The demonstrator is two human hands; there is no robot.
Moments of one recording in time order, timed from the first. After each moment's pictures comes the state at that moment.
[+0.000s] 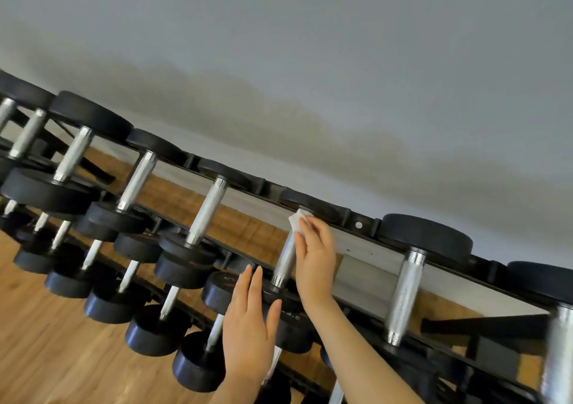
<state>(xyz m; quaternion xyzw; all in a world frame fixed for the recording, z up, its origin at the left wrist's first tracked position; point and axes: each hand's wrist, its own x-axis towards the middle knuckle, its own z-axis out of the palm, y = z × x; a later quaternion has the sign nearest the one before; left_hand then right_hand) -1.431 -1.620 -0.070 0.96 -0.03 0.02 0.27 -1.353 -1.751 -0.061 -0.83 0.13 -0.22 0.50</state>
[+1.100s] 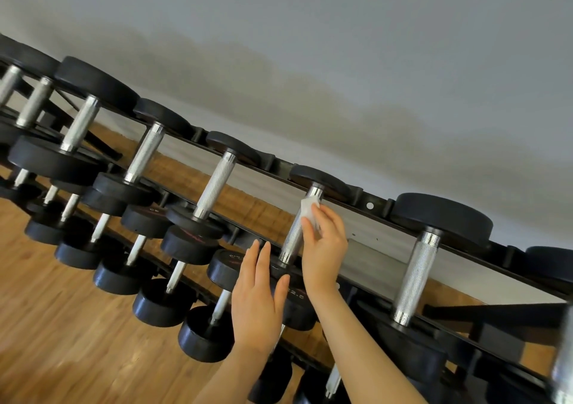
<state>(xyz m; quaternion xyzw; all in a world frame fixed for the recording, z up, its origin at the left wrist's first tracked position) -1.433 -1.620 -0.078 0.95 -0.02 0.02 0.30 -1.365 -1.738 -0.074 -0.78 0.17 -0.28 0.53</state>
